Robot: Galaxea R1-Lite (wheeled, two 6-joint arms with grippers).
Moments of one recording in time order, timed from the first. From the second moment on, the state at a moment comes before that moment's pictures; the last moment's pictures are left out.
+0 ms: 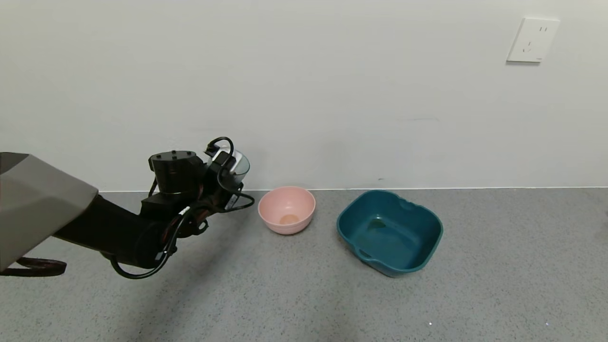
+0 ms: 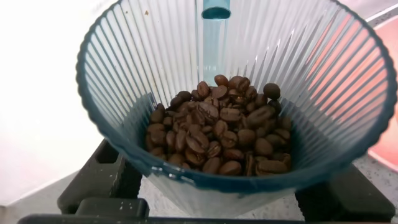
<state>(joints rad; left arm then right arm) -0.23 2.04 -0.97 -0.92 0.27 0.58 0.00 0.00 0.00 0.00 0.00 0.00</state>
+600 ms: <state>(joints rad) -0.28 2.08 -1.03 -0.91 0.35 0.86 0.00 0.00 0.00 0.00 0.00 0.00</state>
